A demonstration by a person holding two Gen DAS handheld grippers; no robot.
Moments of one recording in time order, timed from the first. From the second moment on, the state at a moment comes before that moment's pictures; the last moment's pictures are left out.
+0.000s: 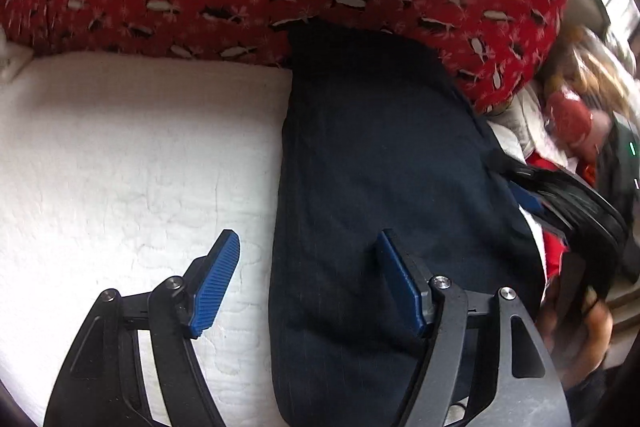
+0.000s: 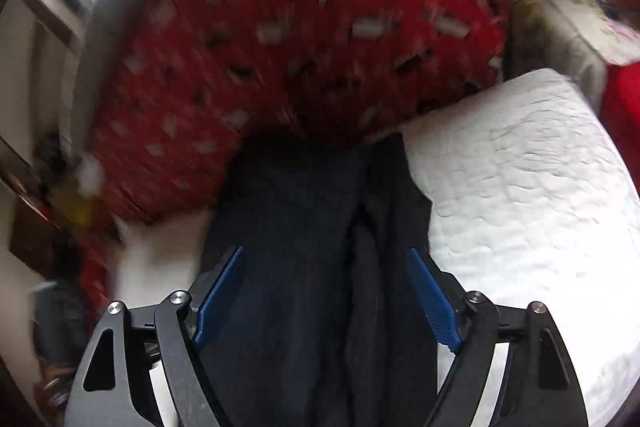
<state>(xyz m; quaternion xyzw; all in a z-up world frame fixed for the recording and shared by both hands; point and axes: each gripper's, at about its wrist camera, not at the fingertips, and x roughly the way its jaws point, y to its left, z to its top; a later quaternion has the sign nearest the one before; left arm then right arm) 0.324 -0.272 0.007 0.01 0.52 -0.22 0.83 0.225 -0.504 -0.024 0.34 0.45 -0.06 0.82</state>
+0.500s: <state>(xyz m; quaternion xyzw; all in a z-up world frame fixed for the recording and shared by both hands) 0.325 -0.267 0.004 0.03 0.51 -0.21 0.83 0.220 -0.504 -0.041 0.34 0.44 -0.07 0.83</state>
